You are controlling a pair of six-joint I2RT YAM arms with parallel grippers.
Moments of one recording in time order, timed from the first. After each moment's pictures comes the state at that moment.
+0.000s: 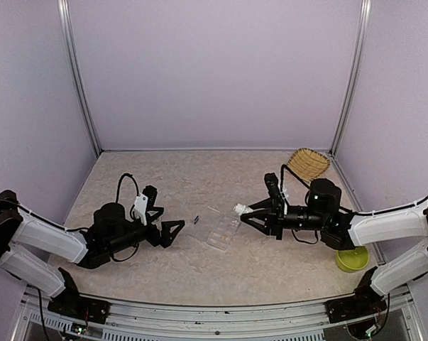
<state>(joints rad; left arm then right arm) -0.80 1.37 0.29 0.86 -0.01 -0.20 0.77 1.33 0.50 0.70 -0.56 0.15</state>
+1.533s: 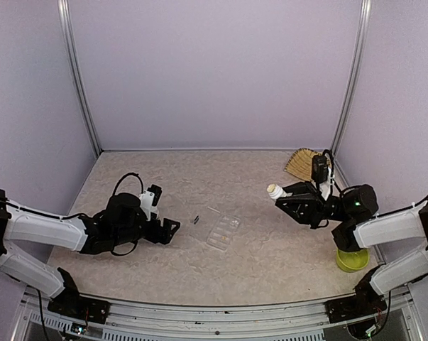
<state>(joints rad) -0.80 1.32 0.47 0.32 -0.15 -0.30 0.57 1.35 0.37 1.55 -0.97 0.71</state>
